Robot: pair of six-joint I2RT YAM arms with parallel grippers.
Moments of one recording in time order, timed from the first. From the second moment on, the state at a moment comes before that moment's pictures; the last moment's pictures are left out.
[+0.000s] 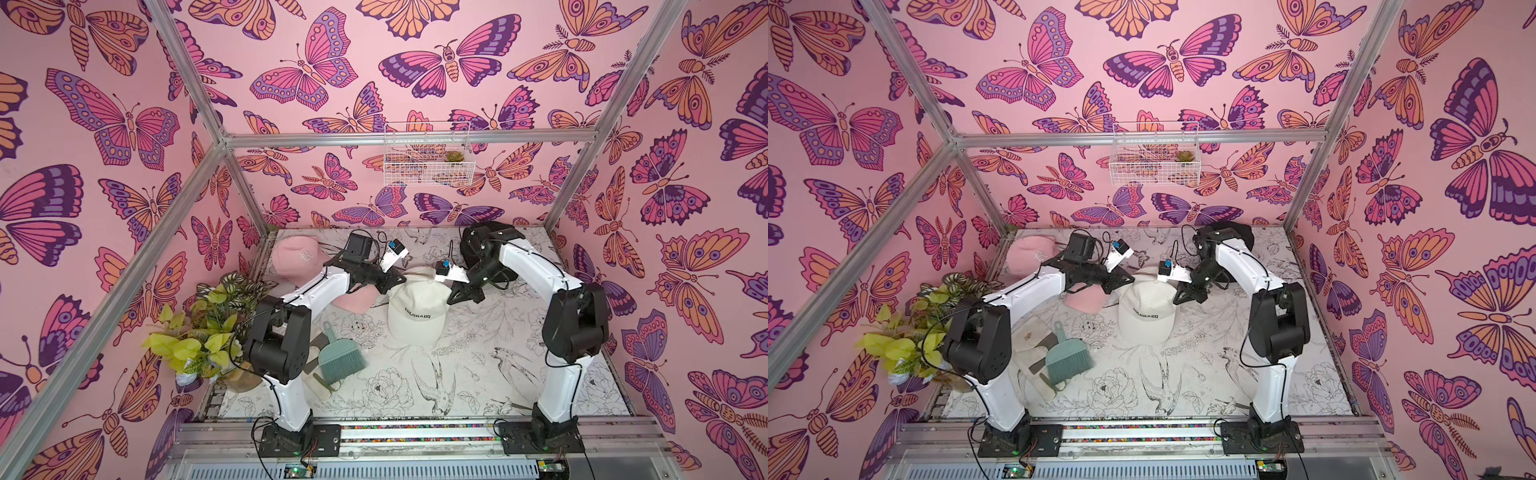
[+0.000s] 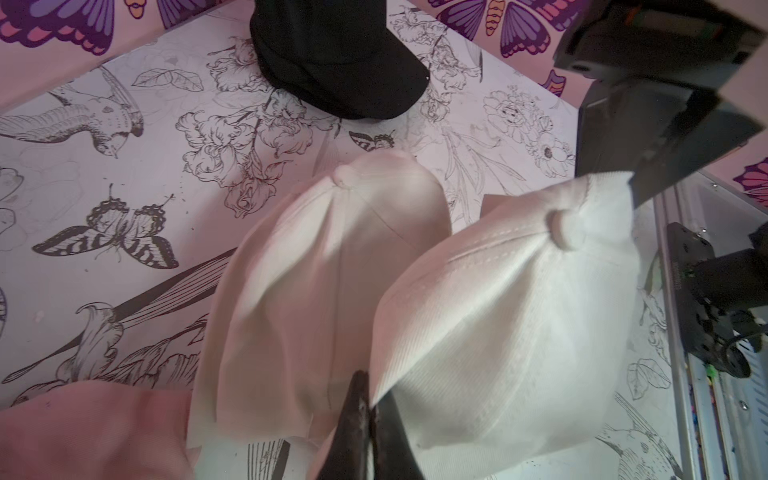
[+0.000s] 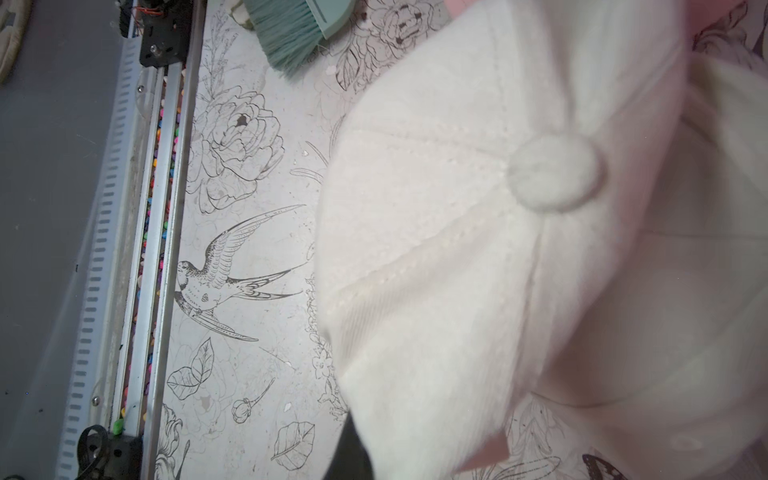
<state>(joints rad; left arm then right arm) -0.37 1.84 1.35 -0.33 0.69 0.31 0.29 1.98 1.73 -1.33 -0.66 -1.17</state>
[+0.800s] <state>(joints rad) -0.35 2.04 1.44 -0.28 0.57 0.23 0.25 2.07 1.64 -0.90 -0.47 -0.50</state>
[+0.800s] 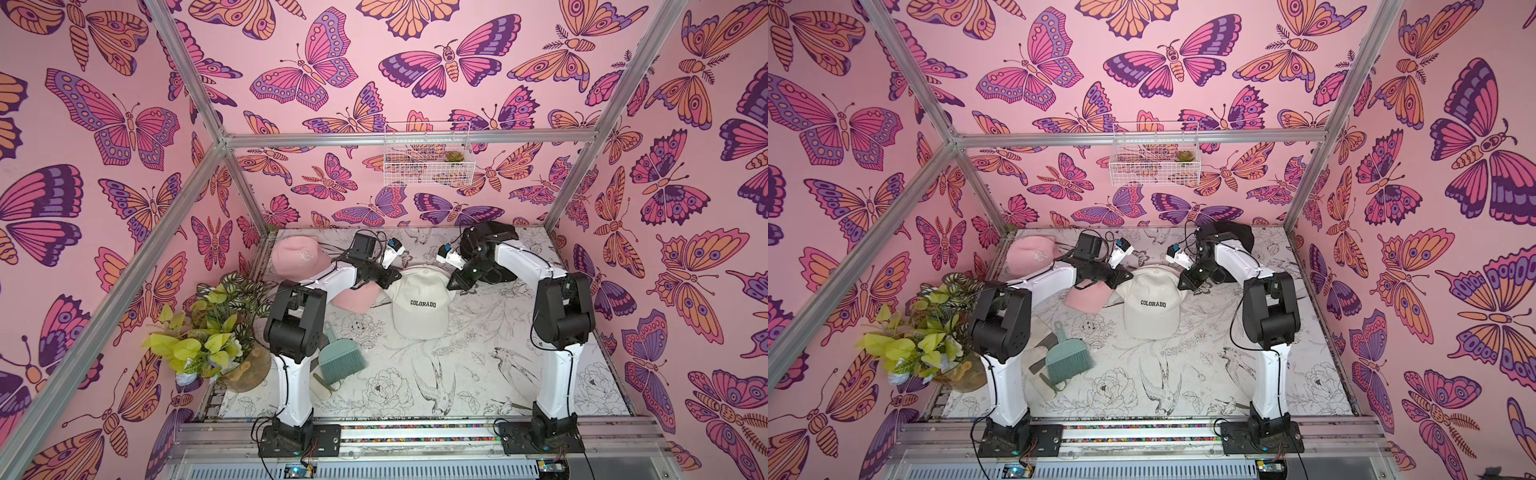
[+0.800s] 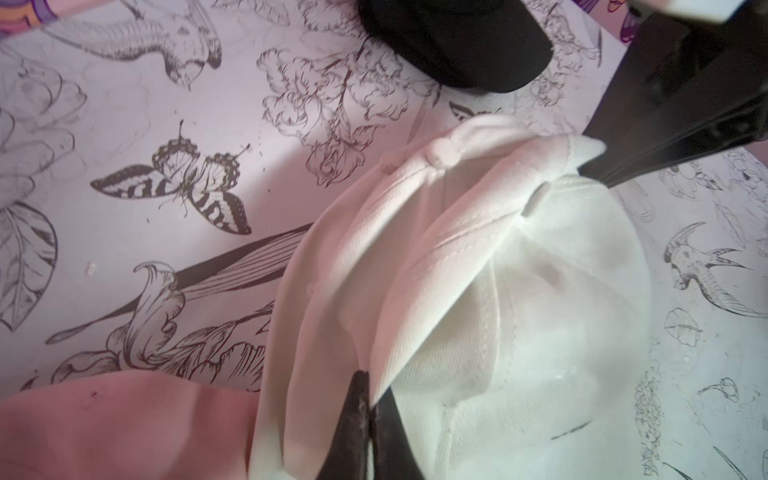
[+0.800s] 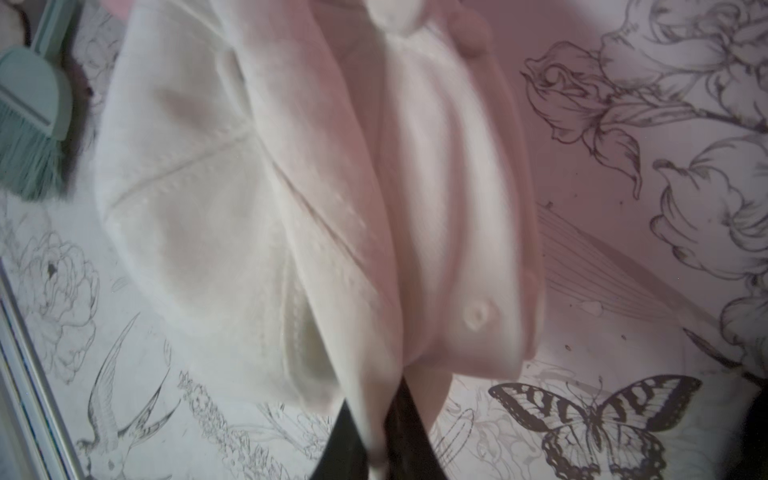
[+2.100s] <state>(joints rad) -0.39 1.72 1.02 -0.07 0.52 -0.51 0.46 1.59 0.82 0.07 -0.29 0.38</state>
